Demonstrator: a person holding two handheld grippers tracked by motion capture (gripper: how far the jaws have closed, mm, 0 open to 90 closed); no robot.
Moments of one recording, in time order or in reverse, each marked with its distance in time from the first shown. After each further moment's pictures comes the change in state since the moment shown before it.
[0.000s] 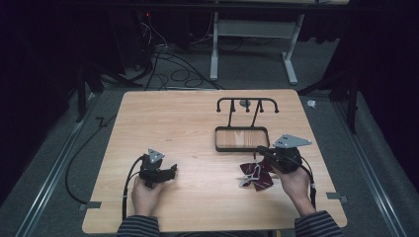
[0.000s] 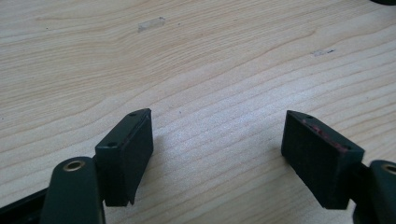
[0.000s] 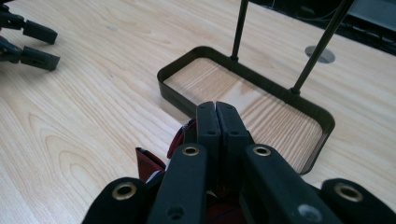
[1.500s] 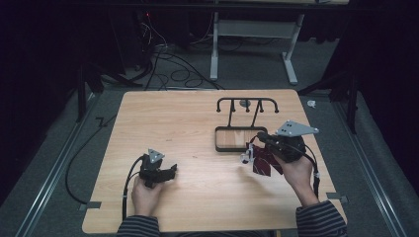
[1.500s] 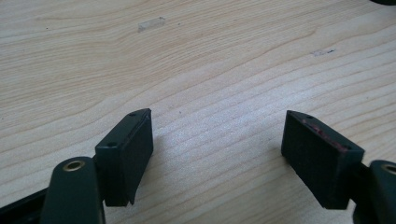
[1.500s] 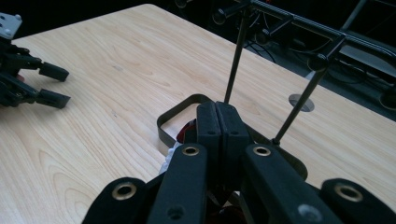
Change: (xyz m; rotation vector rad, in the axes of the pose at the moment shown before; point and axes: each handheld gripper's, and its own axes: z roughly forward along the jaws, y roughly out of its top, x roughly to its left) left arm 0.000 0.000 0.000 0.000 0.000 -0.001; right arm -0.001 0.044 -0.020 -0.079 -0.004 -0.050
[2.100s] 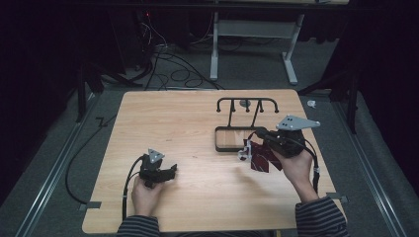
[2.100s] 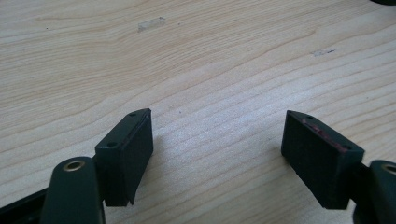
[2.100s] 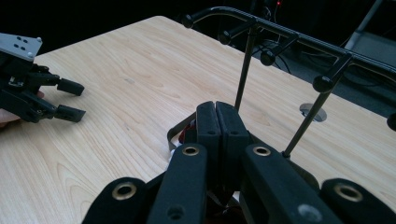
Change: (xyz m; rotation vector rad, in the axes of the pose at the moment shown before) left arm 0.000 0.000 0.000 0.000 0.000 0.000; right arm -0.005 0.013 0.000 -0.019 0.048 0.029
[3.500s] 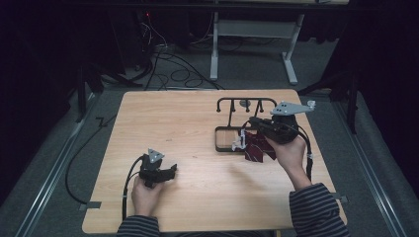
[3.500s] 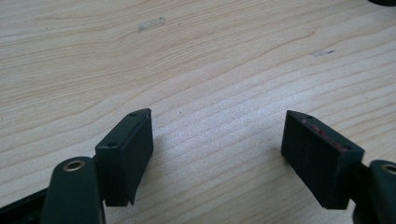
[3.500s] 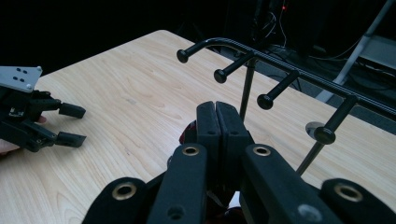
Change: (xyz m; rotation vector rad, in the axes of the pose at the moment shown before) left arm 0.001 0.000 0.000 0.001 -0.005 -0.003; right arm -0.011 0.028 0.019 -0.014 0.027 0.034
